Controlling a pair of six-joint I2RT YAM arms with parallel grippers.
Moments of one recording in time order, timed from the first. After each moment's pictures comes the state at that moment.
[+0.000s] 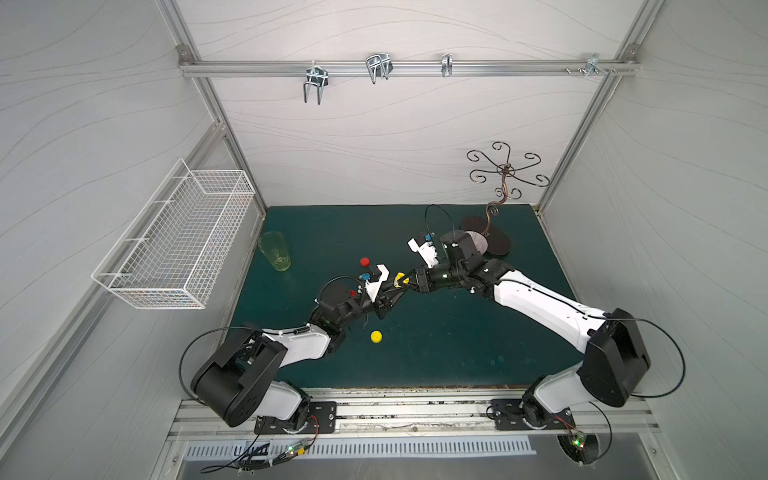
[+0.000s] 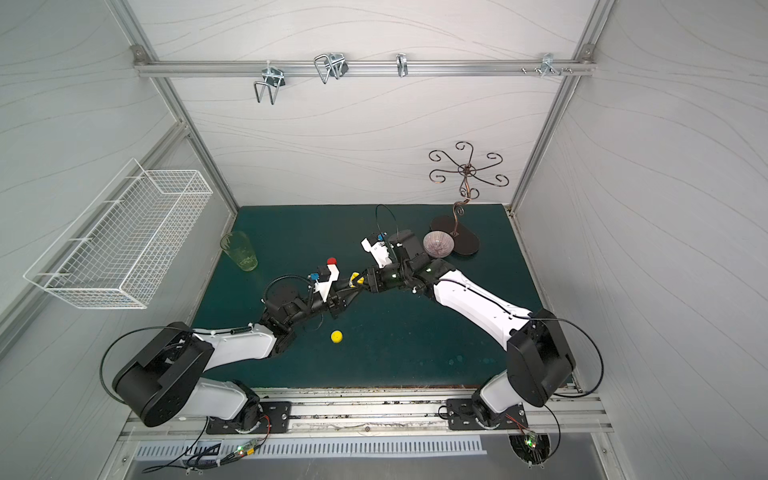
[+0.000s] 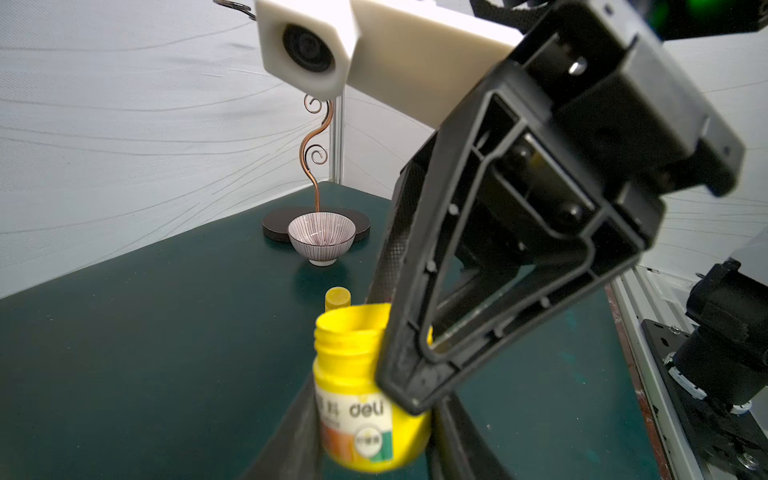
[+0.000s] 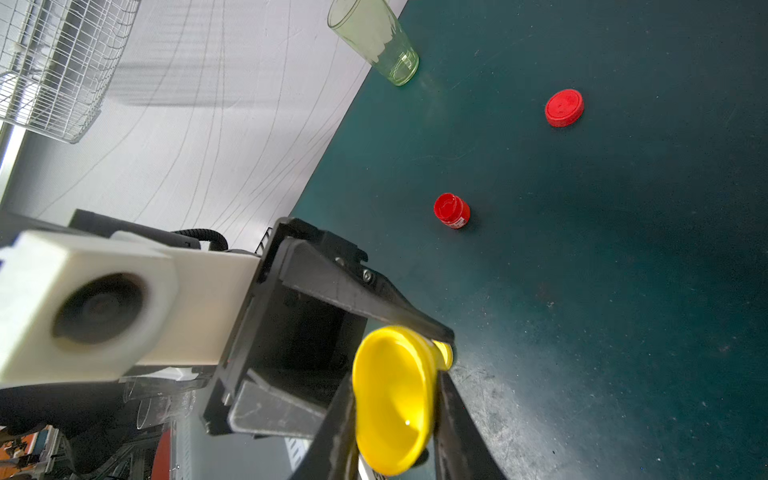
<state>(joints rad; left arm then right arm) -0.54 1.41 0.39 1.00 0.51 -0.08 0.73 1.49 1.14 -0.30 -0.60 0.40</state>
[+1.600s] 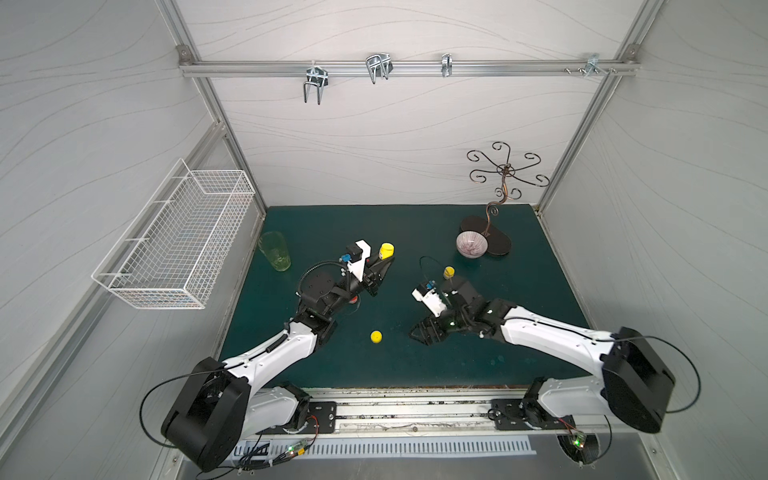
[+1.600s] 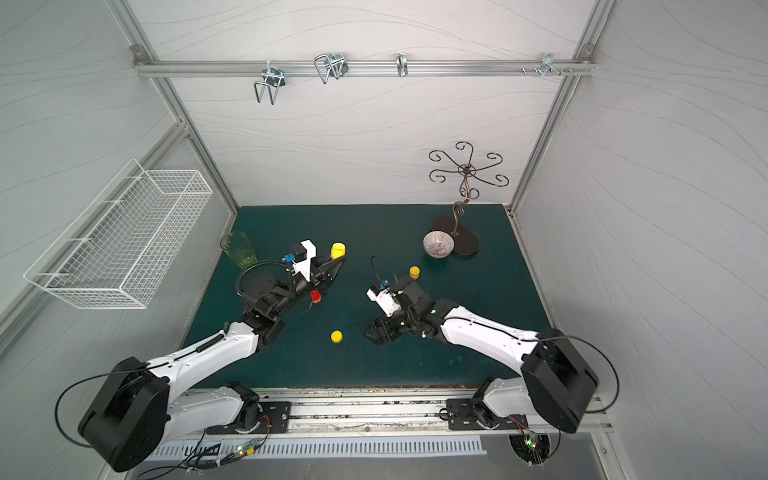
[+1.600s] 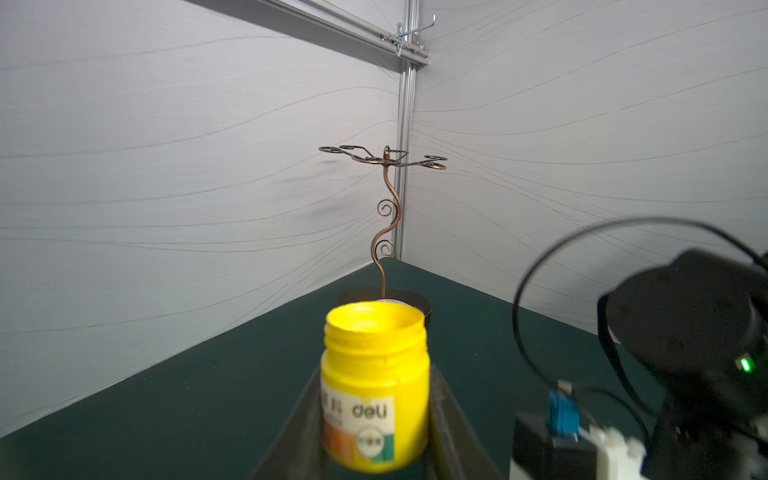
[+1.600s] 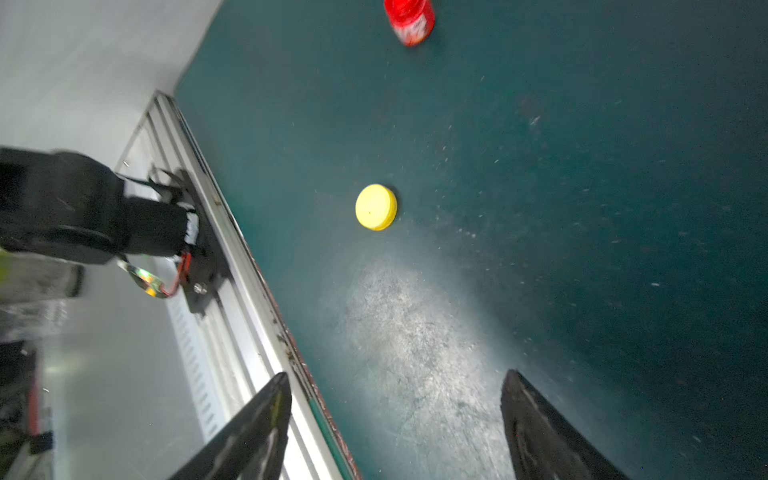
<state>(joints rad) -0.48 1.16 0.52 0.81 0.36 -0.08 0.92 1.37 0.74 -0.22 -0.38 0.24</state>
